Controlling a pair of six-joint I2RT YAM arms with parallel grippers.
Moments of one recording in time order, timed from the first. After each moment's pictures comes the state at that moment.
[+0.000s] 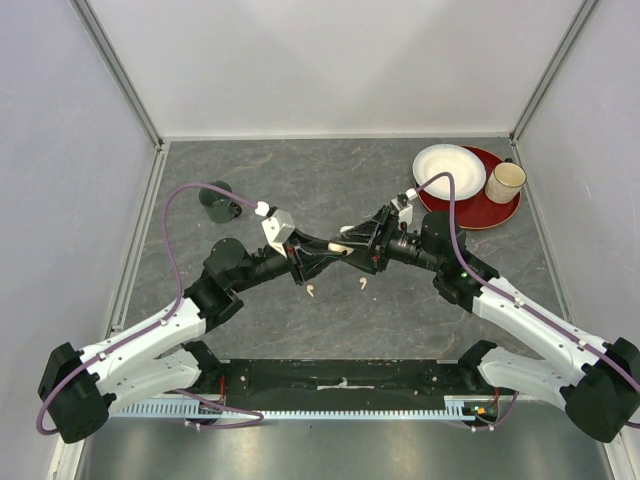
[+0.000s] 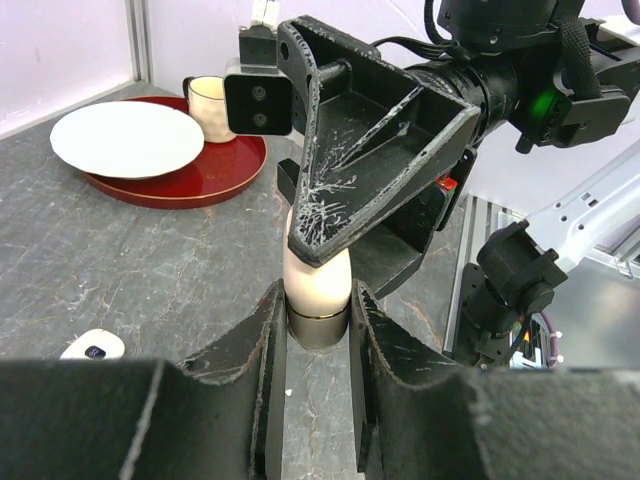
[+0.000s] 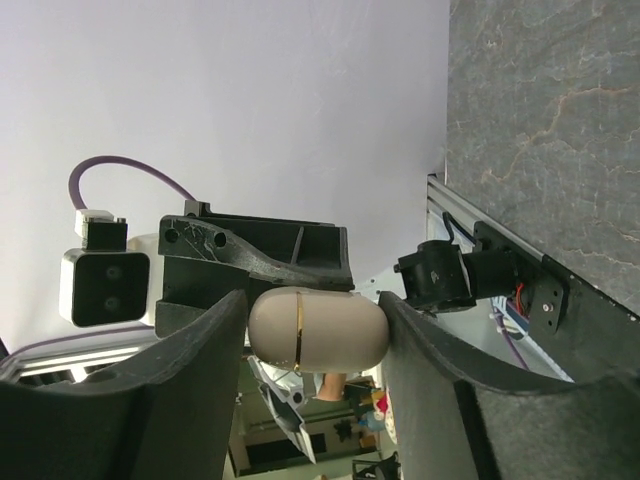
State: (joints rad) left arm -0.80 0.93 0.58 0.48 0.37 -0.24; right arm 0.67 1.03 0.74 0.16 -0.47 1.53
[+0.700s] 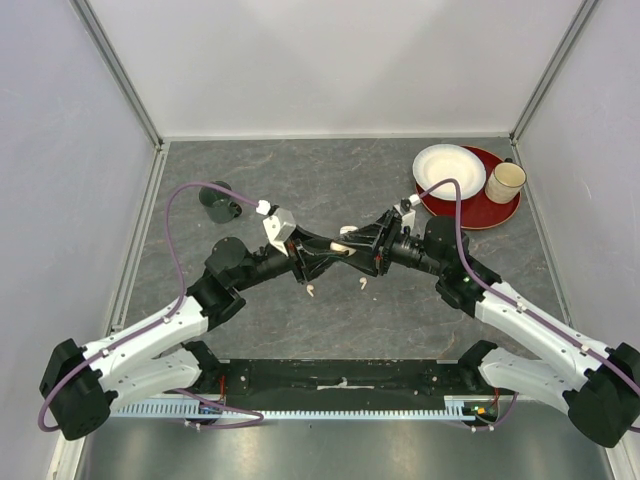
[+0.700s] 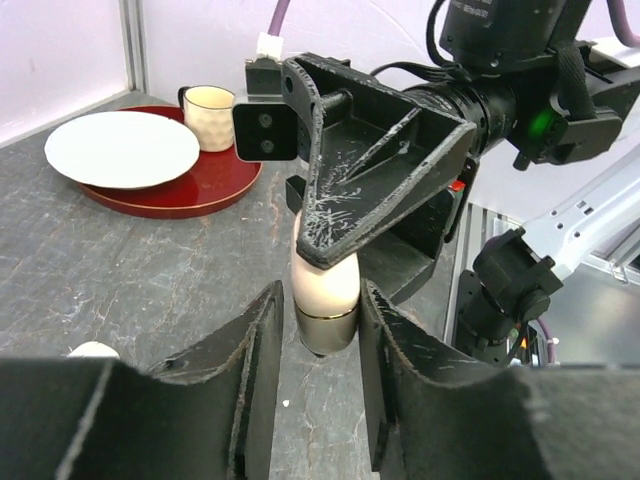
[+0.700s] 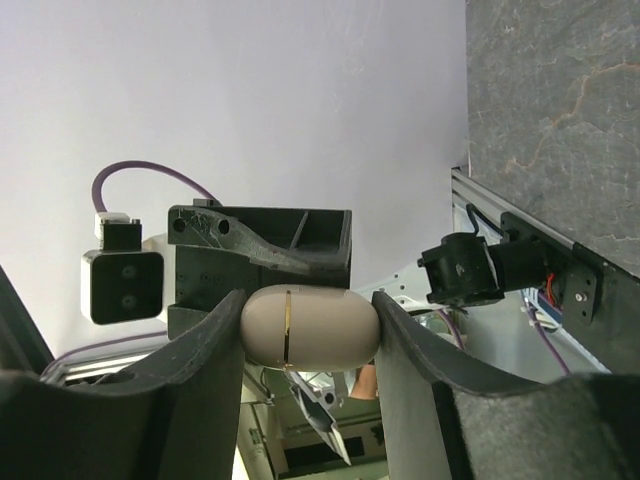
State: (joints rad) left arm -0.80 0.94 0.59 0.50 0.39 -0.25; right arm 0.67 1.00 0.70 0.17 -0.46 1.62
